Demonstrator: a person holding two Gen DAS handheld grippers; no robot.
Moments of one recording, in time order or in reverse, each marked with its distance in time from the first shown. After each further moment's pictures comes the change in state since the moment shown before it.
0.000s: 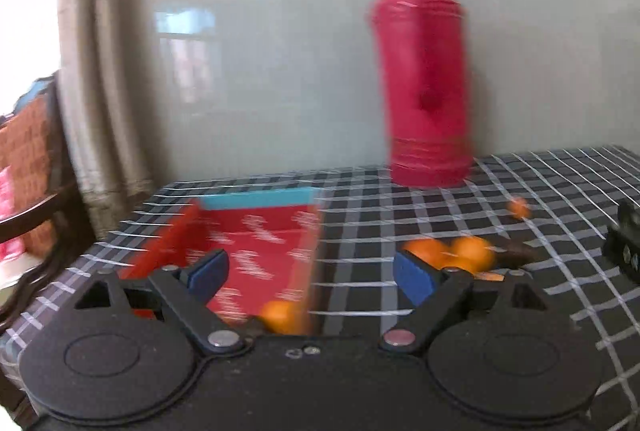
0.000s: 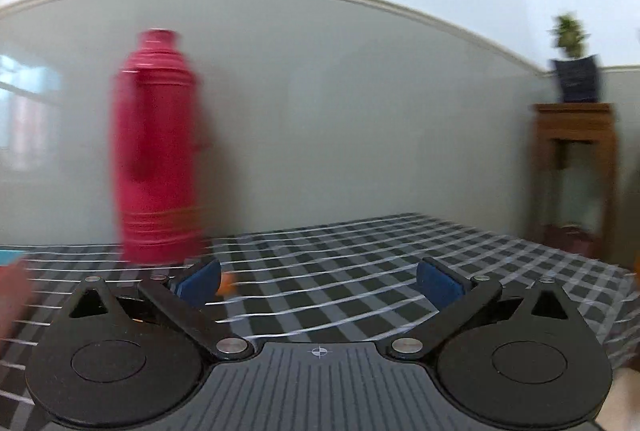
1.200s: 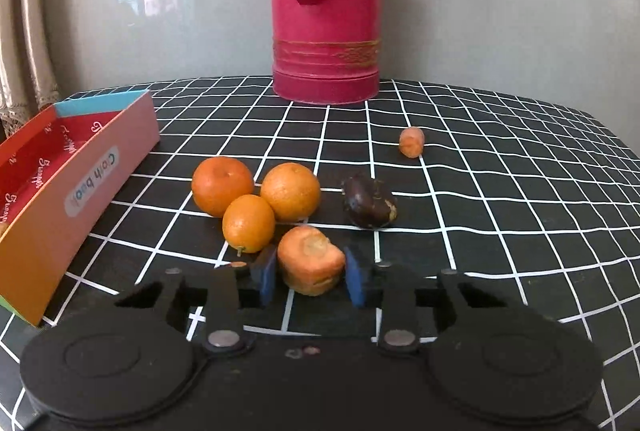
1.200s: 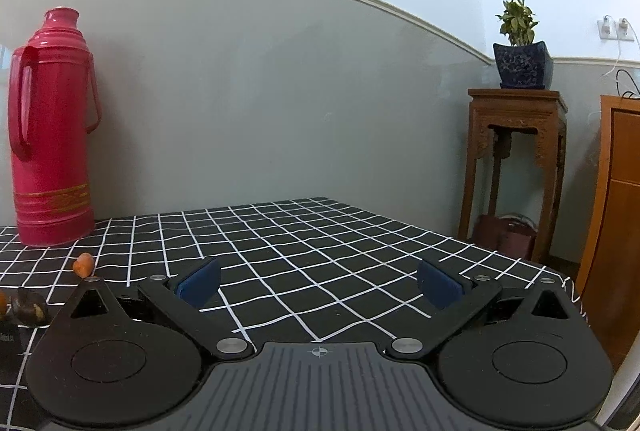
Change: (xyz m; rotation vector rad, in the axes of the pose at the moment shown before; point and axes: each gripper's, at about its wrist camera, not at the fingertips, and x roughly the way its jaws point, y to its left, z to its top) left arm 0.064 -0.114 -0.014 -0.111 0.244 -0.130; right arm 0.033 -0.095 -0.004 -0.013 0.055 -0.130
